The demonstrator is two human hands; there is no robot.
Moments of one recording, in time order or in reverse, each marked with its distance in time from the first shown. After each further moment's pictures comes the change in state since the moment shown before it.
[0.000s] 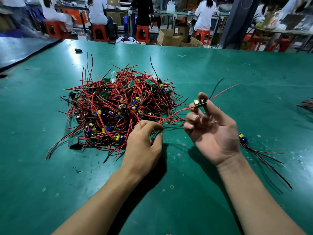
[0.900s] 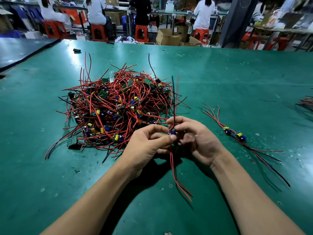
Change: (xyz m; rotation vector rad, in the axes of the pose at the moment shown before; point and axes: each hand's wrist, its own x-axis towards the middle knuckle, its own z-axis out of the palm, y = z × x) left_hand 0.004 0.012 -0.003 -0.875 -0.340 -0.597; right_hand 0.007 0.022 -0.016 -0.467 -0.003 0.272
